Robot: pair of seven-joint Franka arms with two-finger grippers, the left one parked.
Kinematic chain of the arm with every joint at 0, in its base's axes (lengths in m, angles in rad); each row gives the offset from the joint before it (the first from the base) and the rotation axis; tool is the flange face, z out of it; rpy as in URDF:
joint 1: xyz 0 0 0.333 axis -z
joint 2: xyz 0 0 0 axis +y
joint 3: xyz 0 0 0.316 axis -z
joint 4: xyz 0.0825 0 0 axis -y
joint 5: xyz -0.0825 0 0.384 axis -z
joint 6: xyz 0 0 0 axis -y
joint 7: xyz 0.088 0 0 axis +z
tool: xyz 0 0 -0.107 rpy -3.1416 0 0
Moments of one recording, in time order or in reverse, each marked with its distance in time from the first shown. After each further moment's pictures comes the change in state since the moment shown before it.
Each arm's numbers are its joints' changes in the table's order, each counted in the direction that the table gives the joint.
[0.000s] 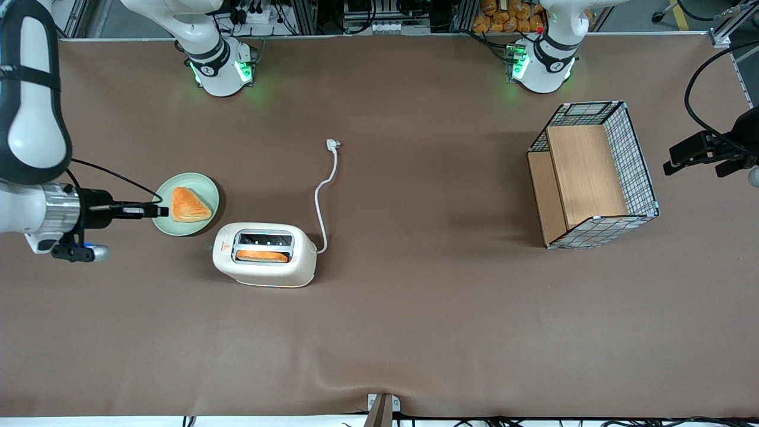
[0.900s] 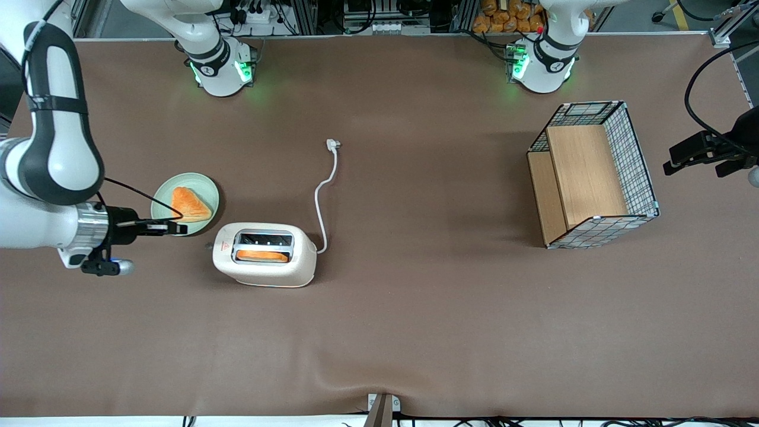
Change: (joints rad) arm -0.036 0.060 -0.009 -0.029 -0.076 0.142 0.050
